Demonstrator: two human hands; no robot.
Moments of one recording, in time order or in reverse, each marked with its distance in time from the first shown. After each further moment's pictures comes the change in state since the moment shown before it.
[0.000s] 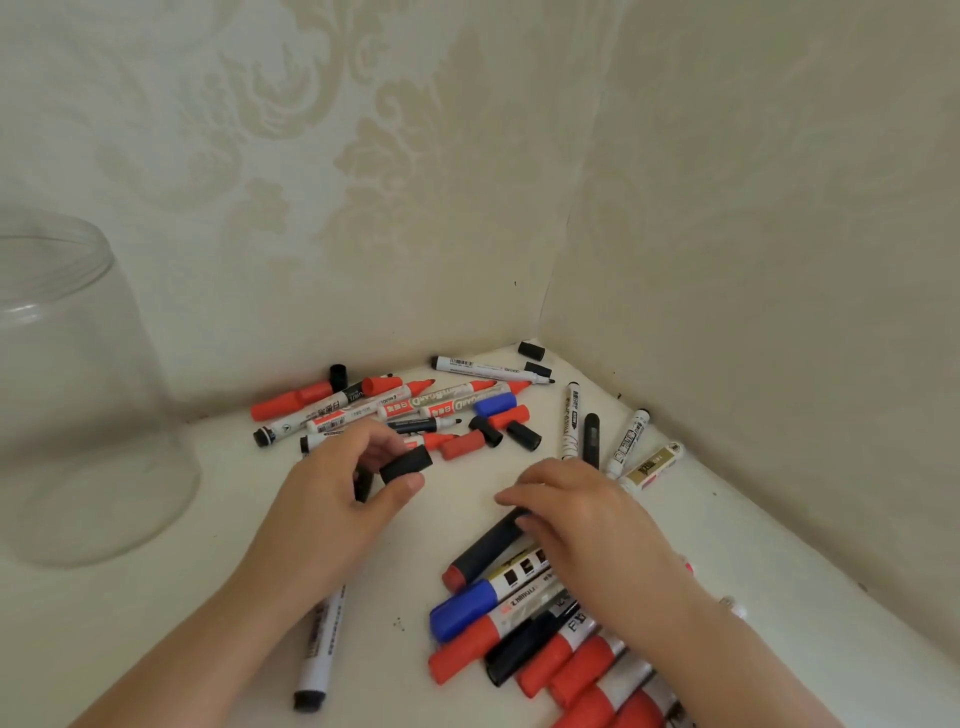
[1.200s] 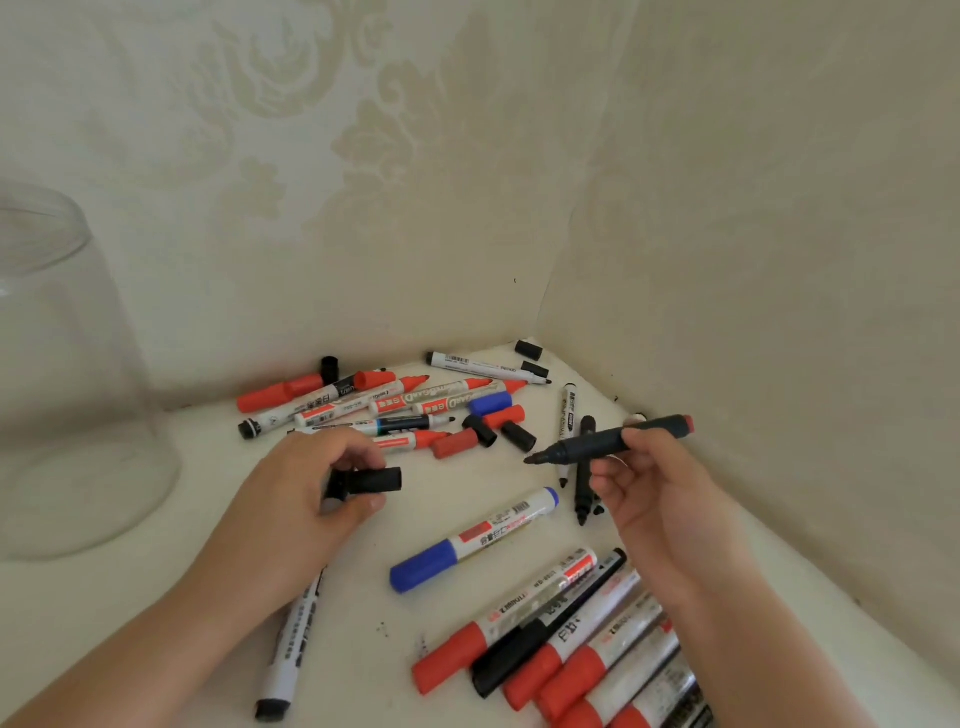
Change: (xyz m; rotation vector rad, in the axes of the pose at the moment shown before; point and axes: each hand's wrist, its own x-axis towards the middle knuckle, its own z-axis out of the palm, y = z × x) left_hand -0.003 -0.013 -0.009 0.104 -0.022 0.050; right_hand 0.010 0.026 -0.018 1.672 0.542 0.734
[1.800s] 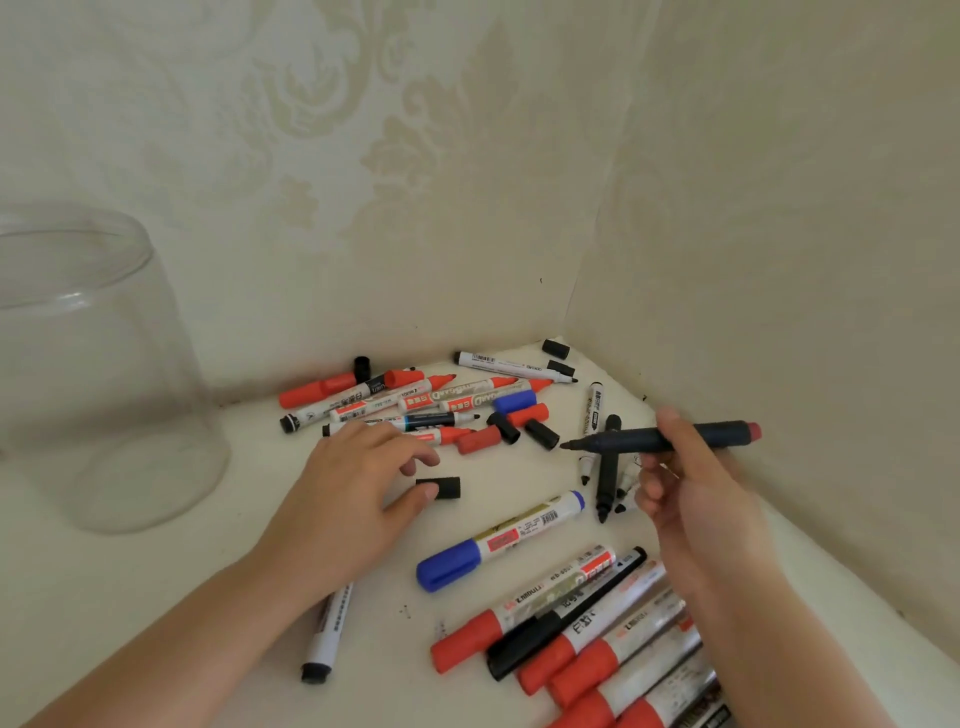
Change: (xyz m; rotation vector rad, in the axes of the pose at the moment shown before) left_hand 0.006 0.005 0.009 0.270 -0.056 0.148; right_hand 0.008 0.002 -0.011 -0.167 0.114 -0.064
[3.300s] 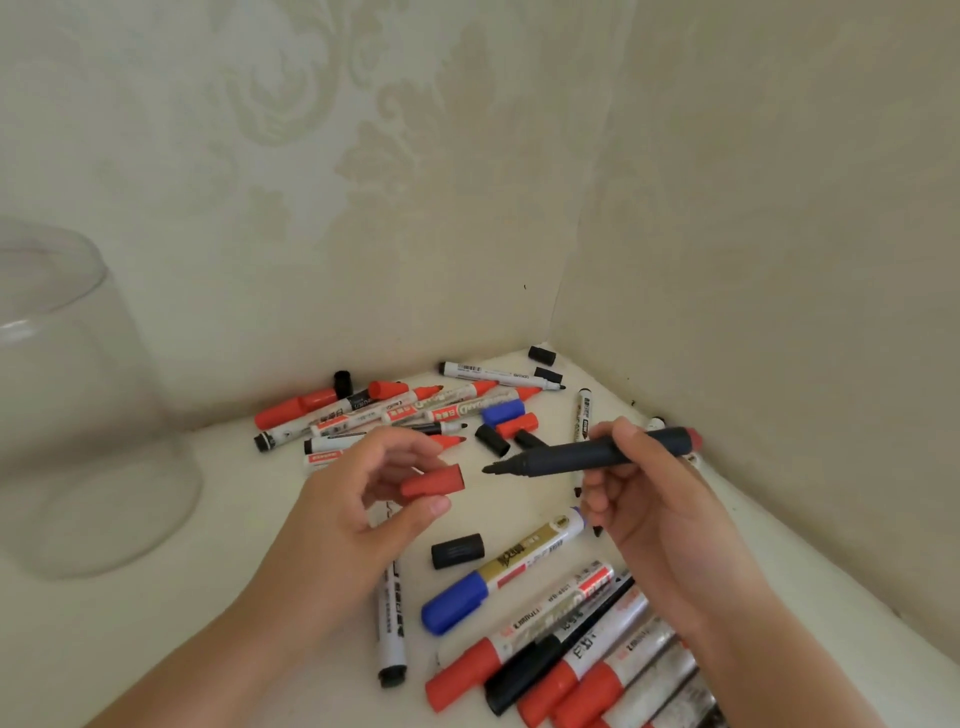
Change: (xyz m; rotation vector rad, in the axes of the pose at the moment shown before) left_hand -0.001 0.025 -0.008 -0.679 0.069 -0.141; right_hand -0.018 -0.005 0.014 0.047 -0.397 0.060
